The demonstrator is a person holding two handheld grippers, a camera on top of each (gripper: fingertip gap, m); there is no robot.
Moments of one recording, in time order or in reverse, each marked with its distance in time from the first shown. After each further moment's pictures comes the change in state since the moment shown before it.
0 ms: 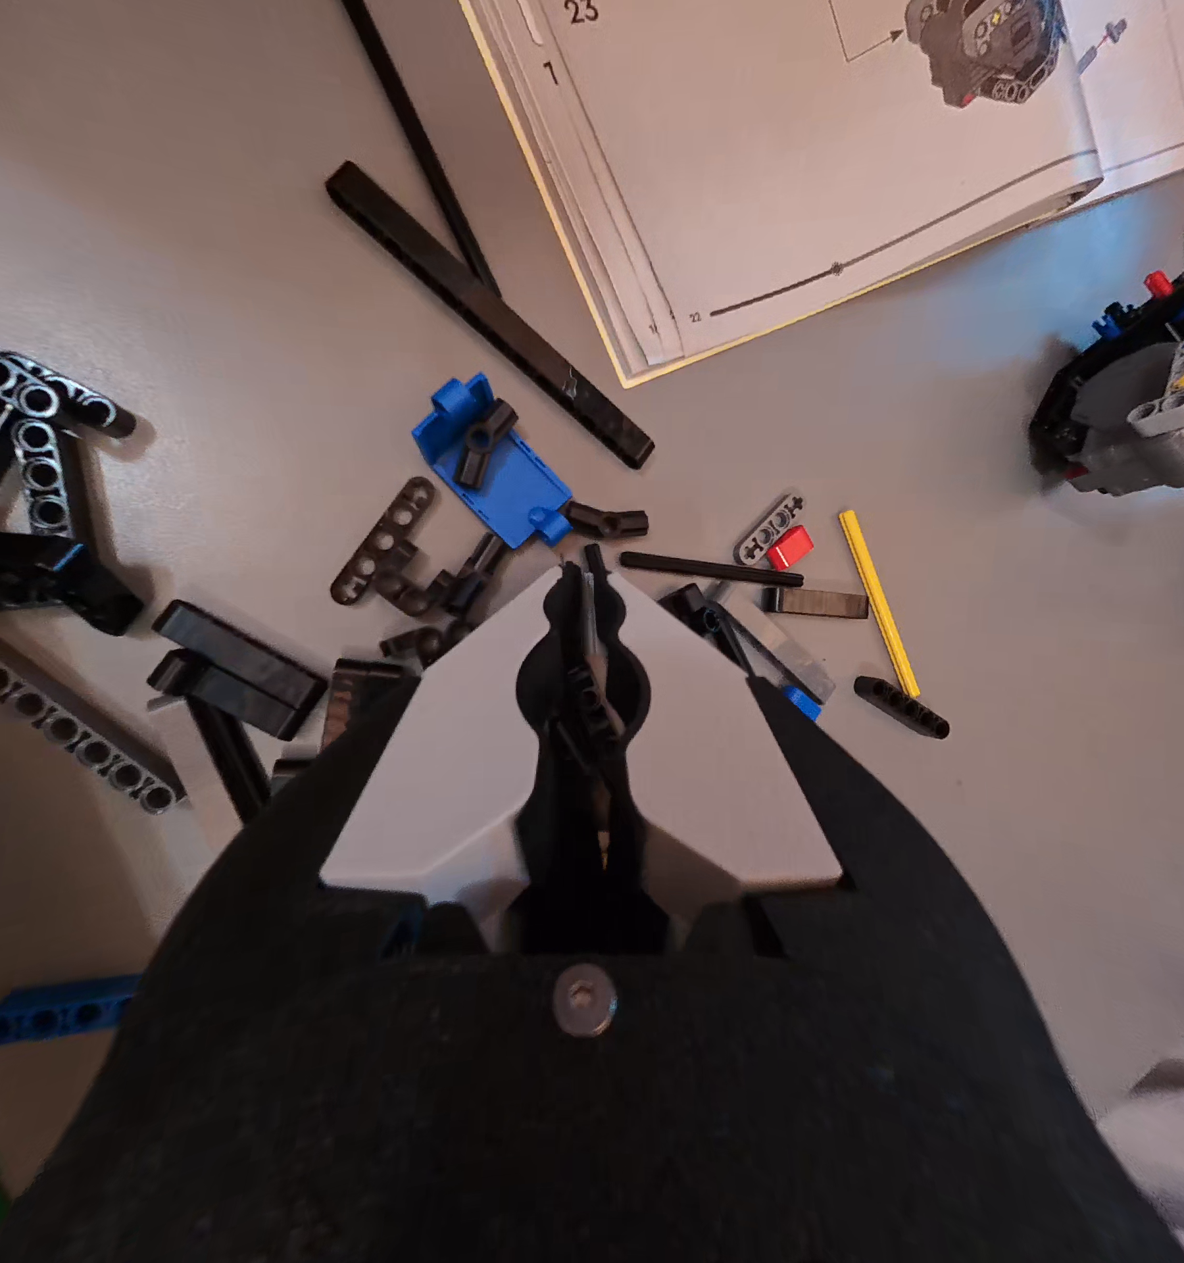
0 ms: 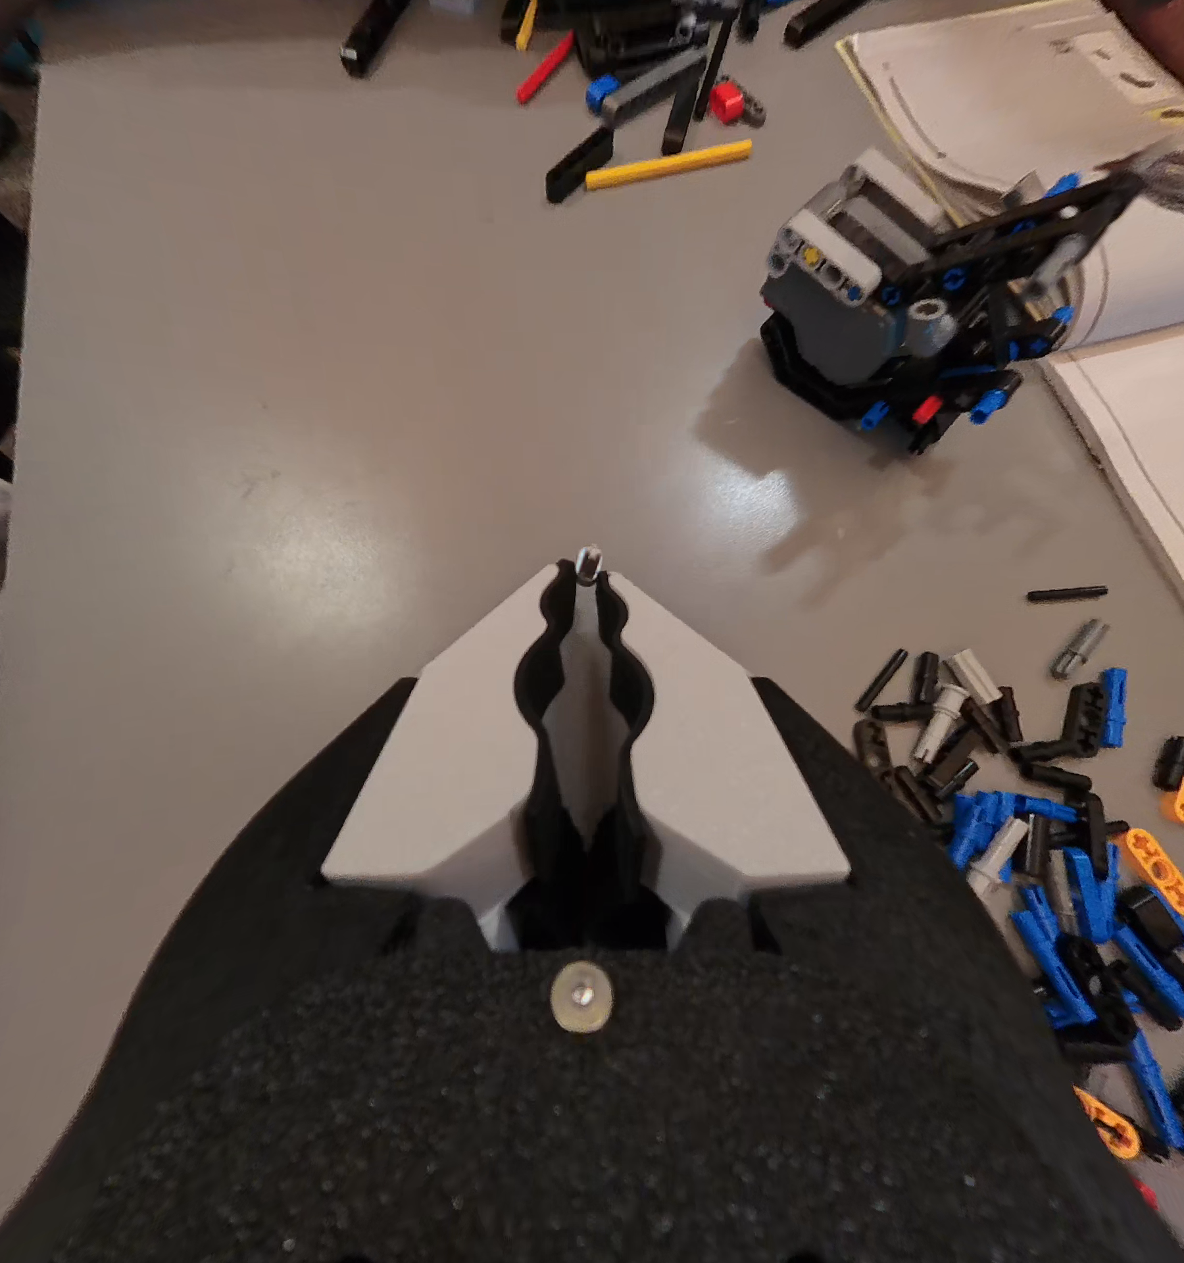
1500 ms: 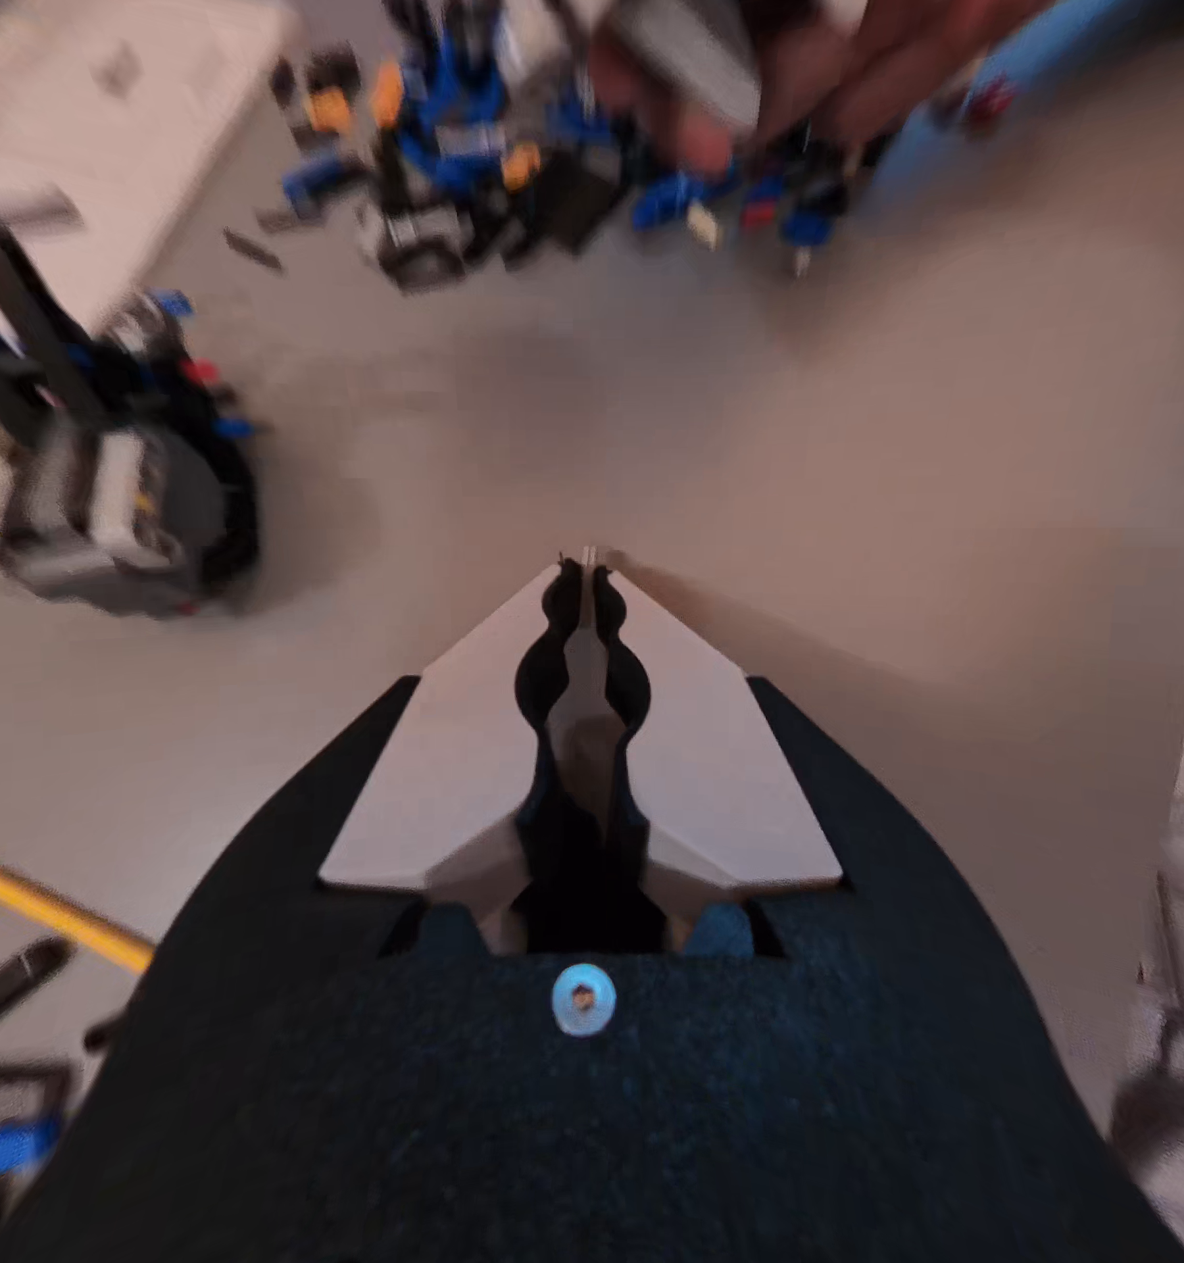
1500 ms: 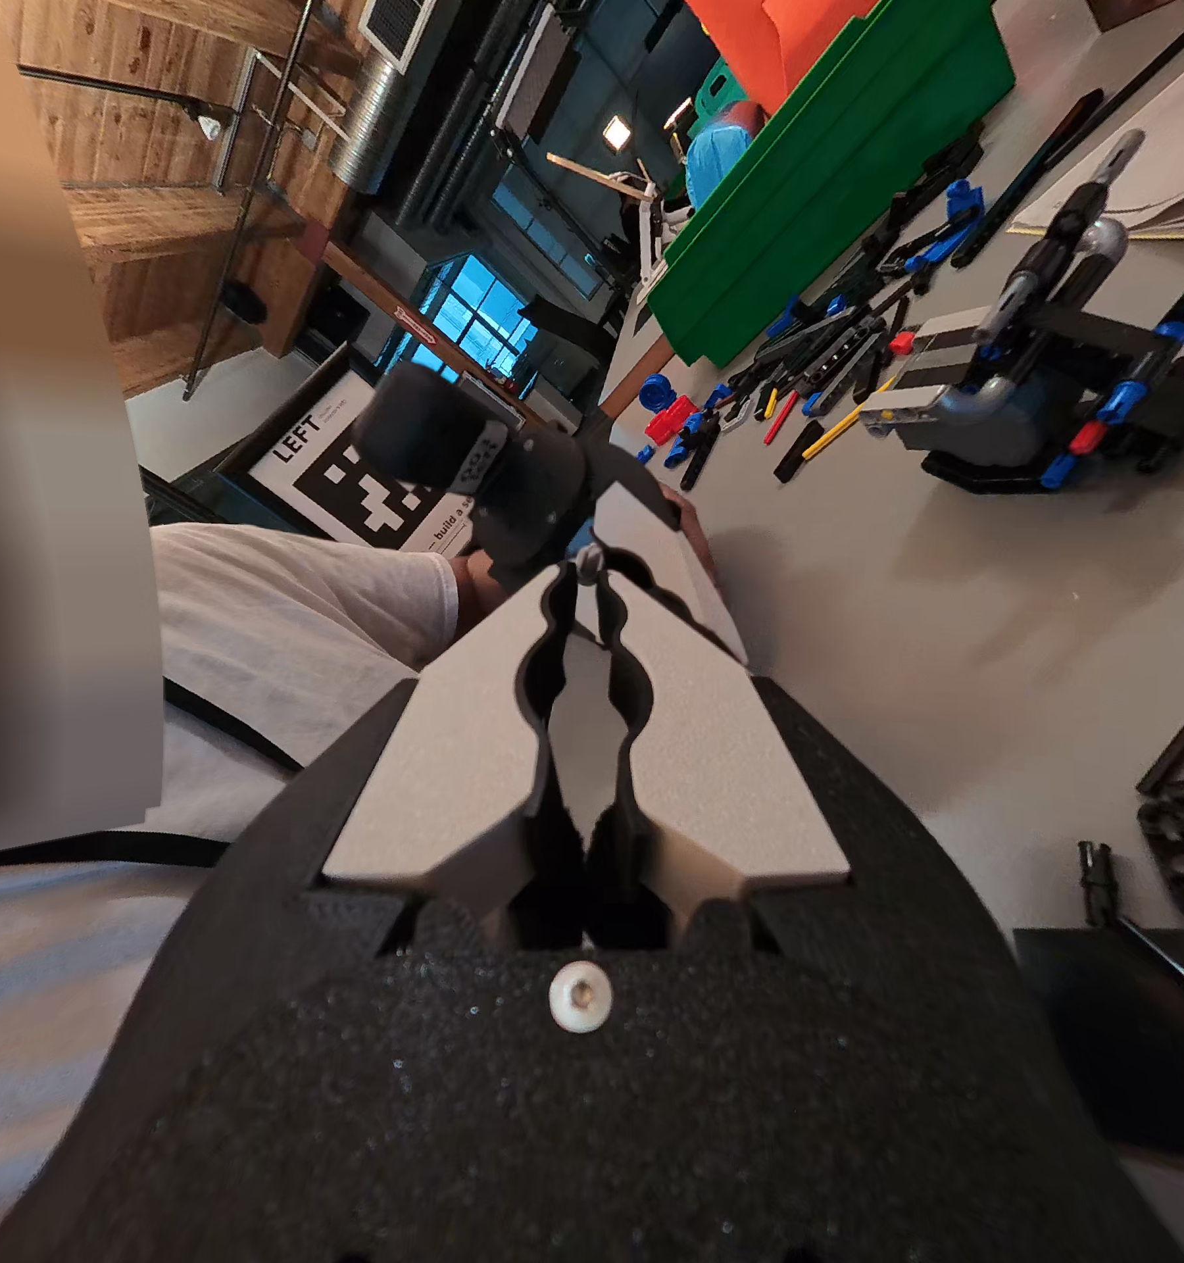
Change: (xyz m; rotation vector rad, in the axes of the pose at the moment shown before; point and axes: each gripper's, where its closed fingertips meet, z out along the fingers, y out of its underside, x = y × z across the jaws) left arm 0.265 0.072 0.046 0.143 0.213 0.793; right arm -0.003 -0.064 -0.058 0.483 -0.646 0.664
